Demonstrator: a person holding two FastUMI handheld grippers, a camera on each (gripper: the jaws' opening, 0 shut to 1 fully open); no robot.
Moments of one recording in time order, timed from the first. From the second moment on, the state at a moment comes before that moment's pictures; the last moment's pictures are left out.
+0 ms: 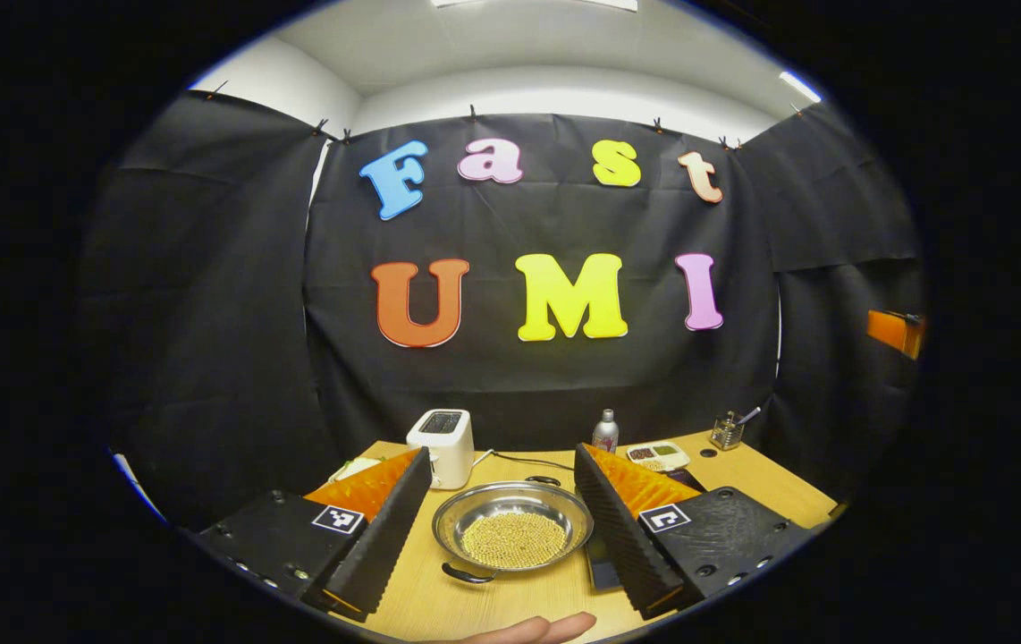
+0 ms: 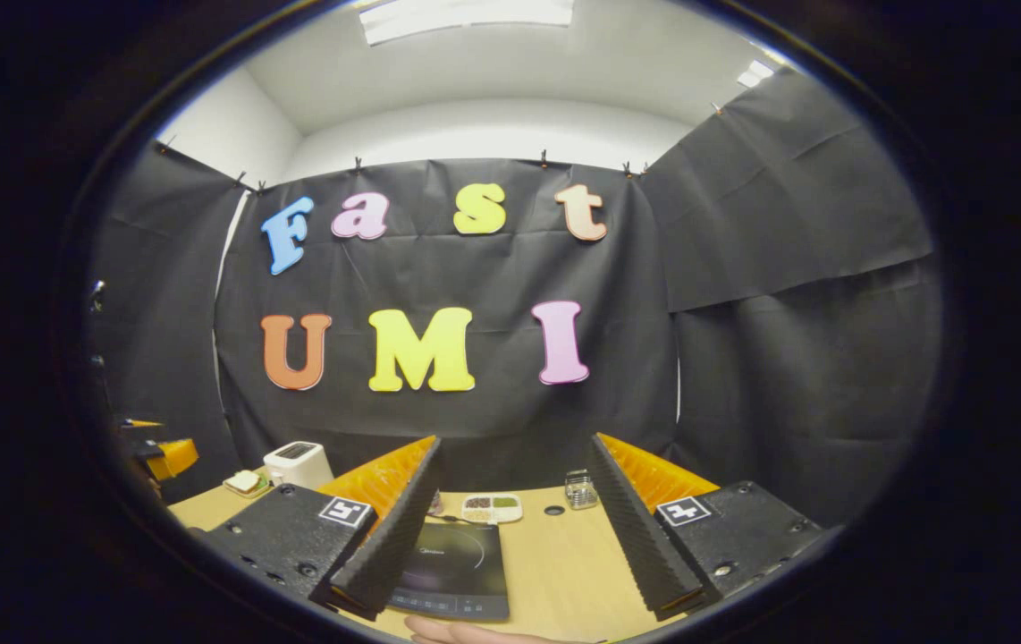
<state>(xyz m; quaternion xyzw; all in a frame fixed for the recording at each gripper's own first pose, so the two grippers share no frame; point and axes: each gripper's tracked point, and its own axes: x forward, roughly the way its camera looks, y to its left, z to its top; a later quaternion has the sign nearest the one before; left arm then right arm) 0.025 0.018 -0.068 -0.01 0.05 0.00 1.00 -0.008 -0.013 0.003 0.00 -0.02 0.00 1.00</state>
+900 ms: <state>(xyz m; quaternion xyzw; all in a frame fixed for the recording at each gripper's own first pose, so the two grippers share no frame) 0.042 -0.002 -0.191 -0.01 0.17 -0.05 0.98 -0.006 -0.018 -0.007 0.00 -0.01 0.00 1.00</state>
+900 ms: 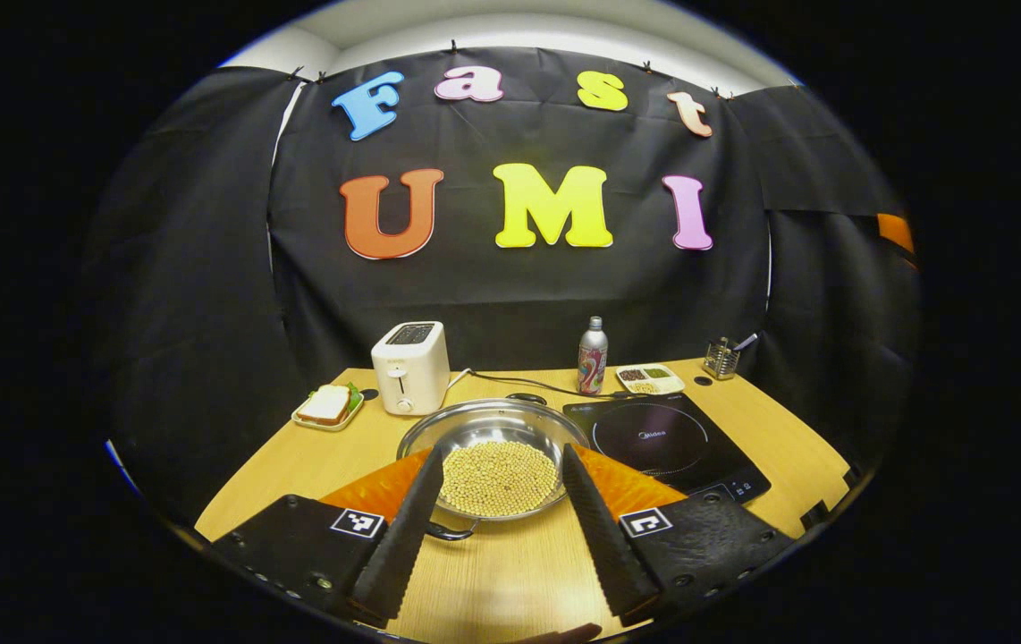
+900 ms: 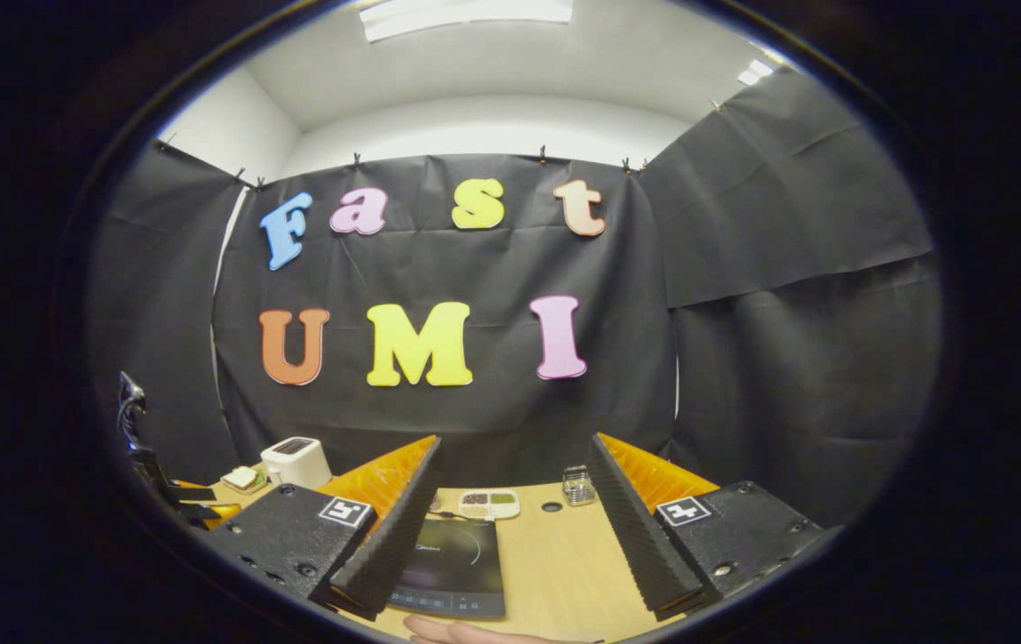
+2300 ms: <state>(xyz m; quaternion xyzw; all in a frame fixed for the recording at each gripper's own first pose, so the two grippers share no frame) 0.049 -0.005 -0.342 -0.07 0.37 -0.08 0.92 0.016 -0.011 -0.053 0.00 0.04 0.00 1.00</state>
